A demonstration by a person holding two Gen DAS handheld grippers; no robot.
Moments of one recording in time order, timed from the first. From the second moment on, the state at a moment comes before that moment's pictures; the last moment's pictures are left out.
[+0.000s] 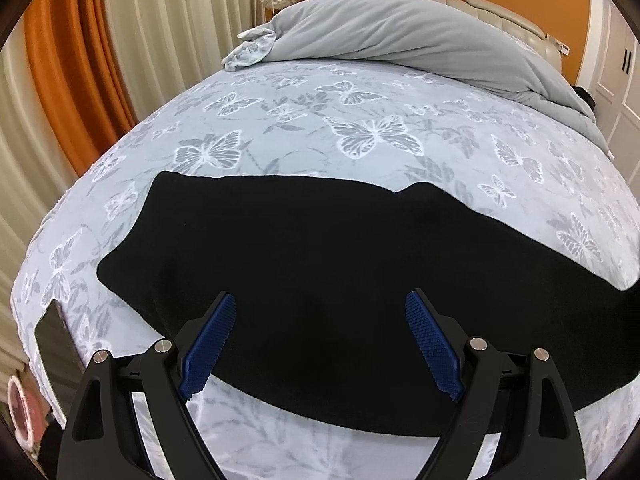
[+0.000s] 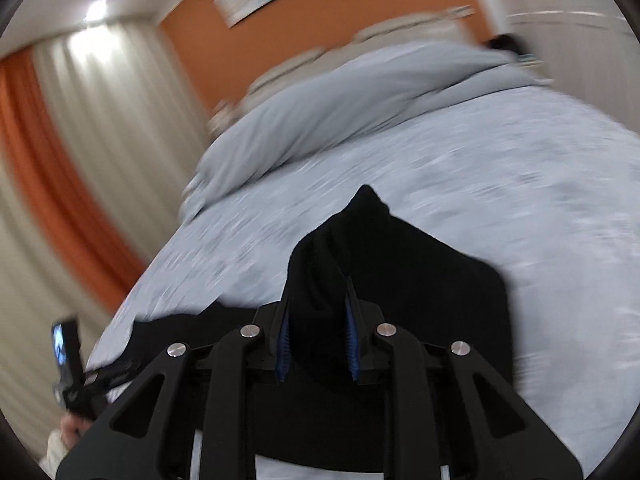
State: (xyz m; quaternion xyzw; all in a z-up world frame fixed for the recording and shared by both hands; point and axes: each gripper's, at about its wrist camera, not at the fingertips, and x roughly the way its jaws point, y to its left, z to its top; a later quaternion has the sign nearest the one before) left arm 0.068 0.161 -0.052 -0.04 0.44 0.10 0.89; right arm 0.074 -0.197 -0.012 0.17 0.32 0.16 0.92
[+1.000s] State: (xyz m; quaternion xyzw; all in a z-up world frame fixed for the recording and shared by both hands) left arm 0.063 0.244 -0.063 -0.08 0.45 0.15 0.87; right arm 0.058 -0.061 -0.064 0.04 0.38 0.26 0.89
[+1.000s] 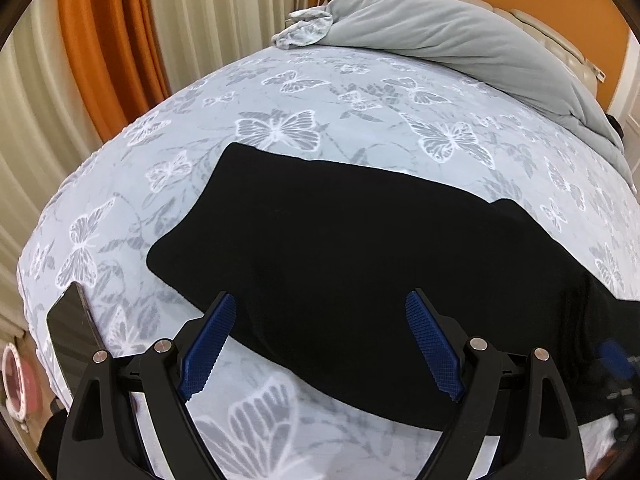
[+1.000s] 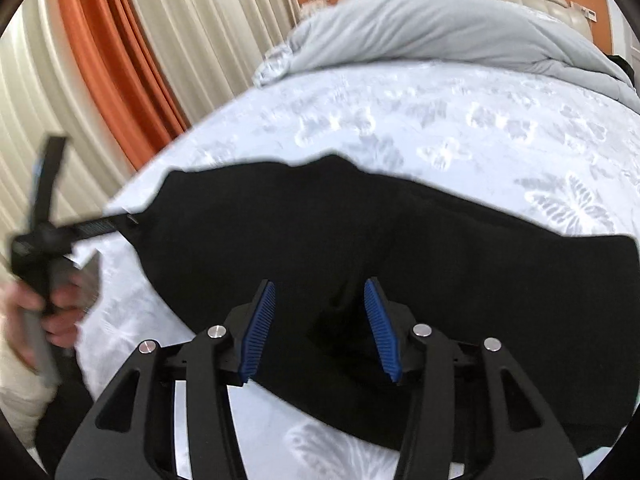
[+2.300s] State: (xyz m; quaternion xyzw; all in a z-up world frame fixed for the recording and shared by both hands) left arm 0.055 0.392 -0.122 -0.42 0.43 0.17 0.78; right arm 0.039 -0.263 -0.105 0.16 0.43 0.06 0.89
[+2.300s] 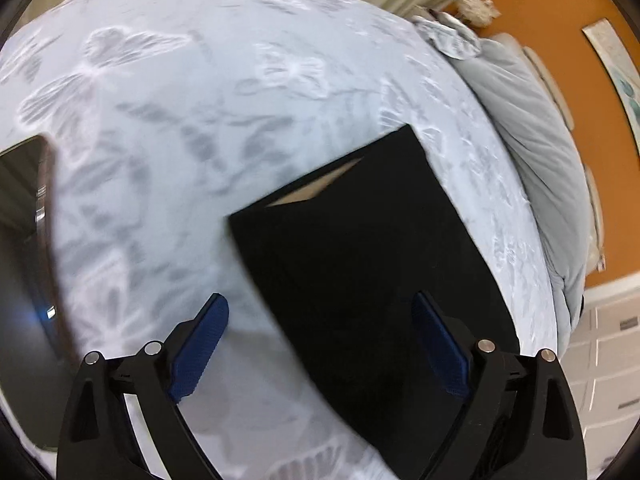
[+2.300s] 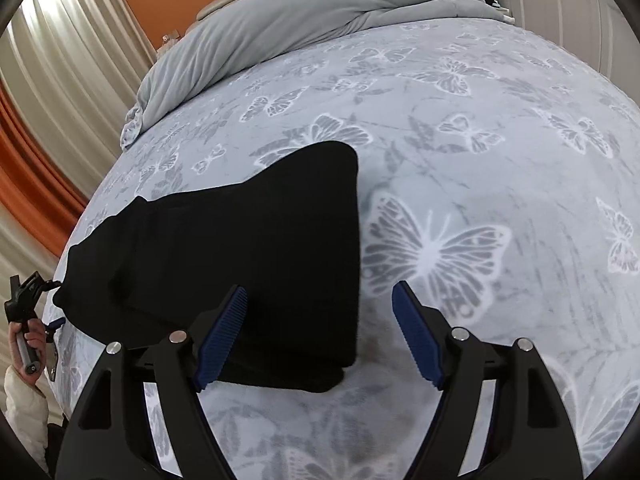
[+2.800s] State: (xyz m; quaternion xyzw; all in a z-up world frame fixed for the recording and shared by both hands) left arm 0.071 0.264 -0.007 -0.30 0.34 0.06 0.89; right arm 0.035 -0.271 -0.088 0.15 0.42 0.04 0.90
